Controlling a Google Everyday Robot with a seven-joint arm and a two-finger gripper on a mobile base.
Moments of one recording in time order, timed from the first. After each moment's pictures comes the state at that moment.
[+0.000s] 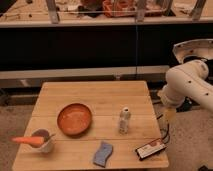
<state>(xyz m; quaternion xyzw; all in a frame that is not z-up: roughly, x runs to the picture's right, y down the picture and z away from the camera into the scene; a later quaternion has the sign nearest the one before) 0.282 0.104 0.685 -0.28 0.02 0.02 0.96</state>
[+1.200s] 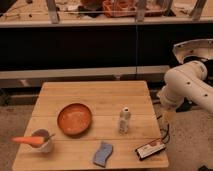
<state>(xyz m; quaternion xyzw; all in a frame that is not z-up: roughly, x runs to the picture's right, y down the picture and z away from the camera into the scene) 0.265 0.111 0.685 -0.28 0.02 0.01 0.96</state>
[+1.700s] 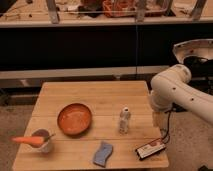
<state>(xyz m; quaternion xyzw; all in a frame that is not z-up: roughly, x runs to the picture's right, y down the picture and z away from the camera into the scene) 0.233 0.123 0.690 -0.28 0.02 -0.02 0.96</state>
